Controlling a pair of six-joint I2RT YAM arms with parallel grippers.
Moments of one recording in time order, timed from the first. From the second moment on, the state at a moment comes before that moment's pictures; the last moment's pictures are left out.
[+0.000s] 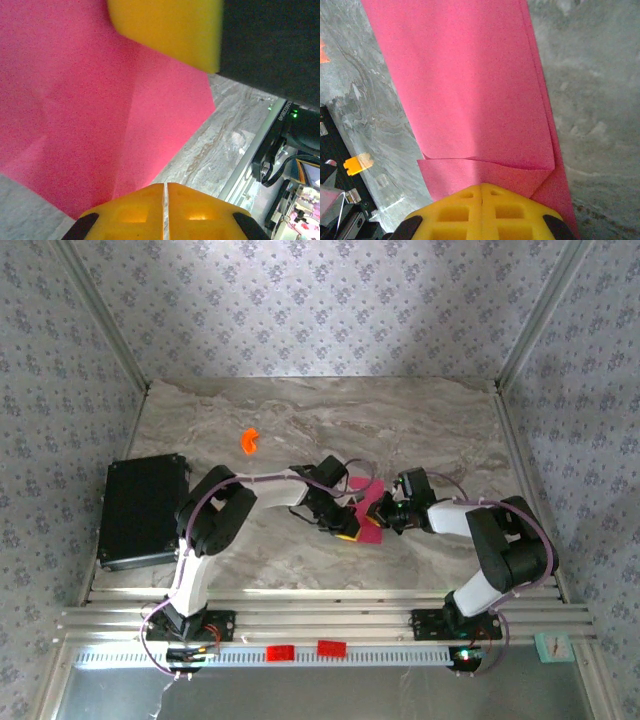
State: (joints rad) left arm -0.83 2.06 1.31 -0.48 0.75 -0.44; right arm 0.33 1.57 0.55 0.07 -0.51 0.97
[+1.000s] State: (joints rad) left arm -0.79 1.98 1.14 -0.38 0.73 -0.45; right arm 0.32 1.57 0.53 0.08 -0.52 0.97
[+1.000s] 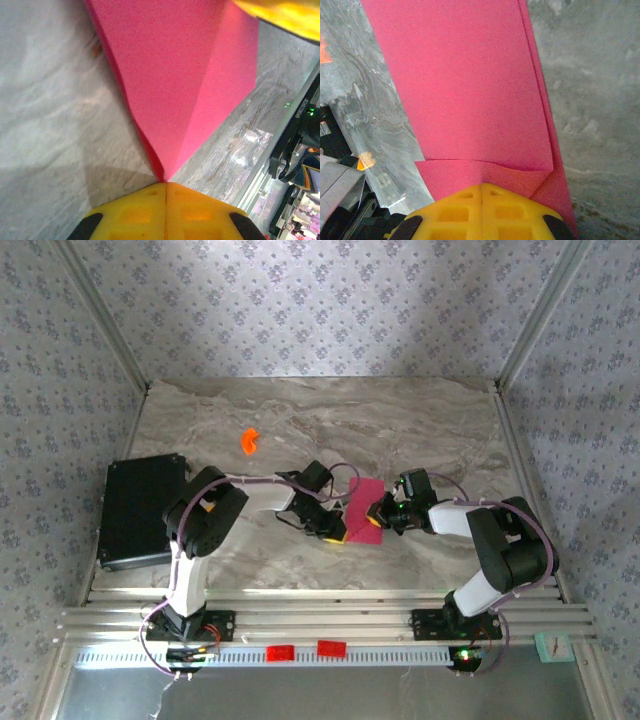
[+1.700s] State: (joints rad) left arm -0.79 2.07 1.30 -0.33 0.74 -0.53; right arm 0.32 1.57 0.53 0.09 -0.52 0.97
